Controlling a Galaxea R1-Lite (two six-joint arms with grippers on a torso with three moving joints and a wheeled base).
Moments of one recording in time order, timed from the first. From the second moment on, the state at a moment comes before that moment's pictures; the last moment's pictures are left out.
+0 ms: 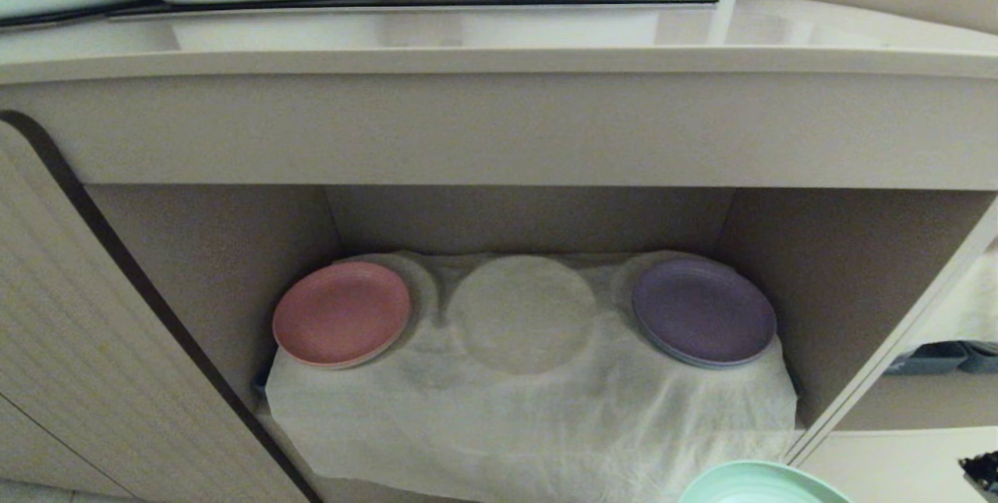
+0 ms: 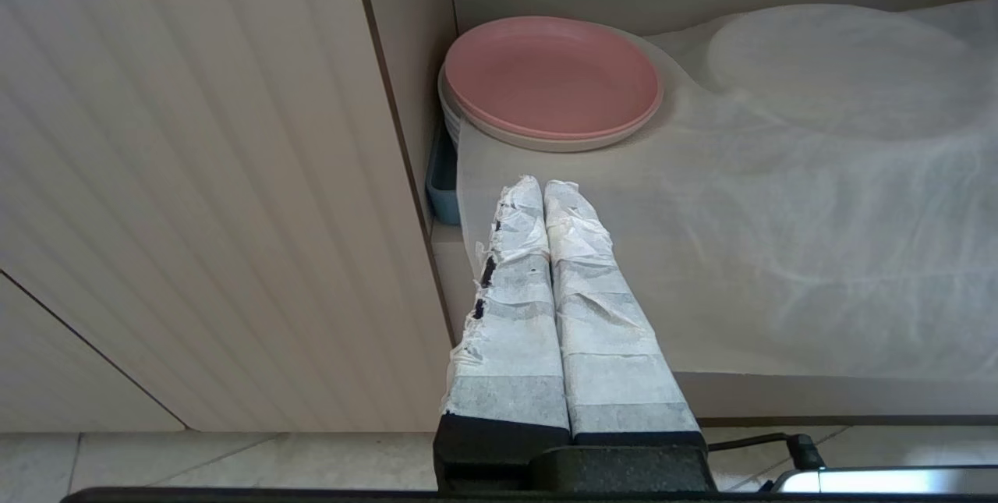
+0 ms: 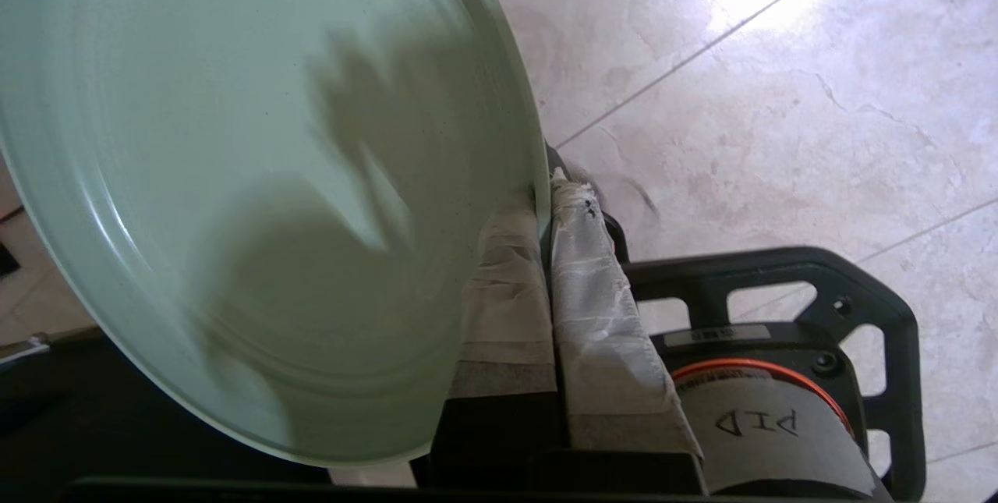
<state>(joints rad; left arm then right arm) 0.00 0.00 0.00 0.00 -0.02 0.06 0.49 1.07 -0.26 0.31 -0.12 0.74</state>
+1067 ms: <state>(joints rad) 0.00 0.00 0.00 0.00 -0.02 0.06 0.49 1.03 -0.22 0.30 -0.08 0.75</state>
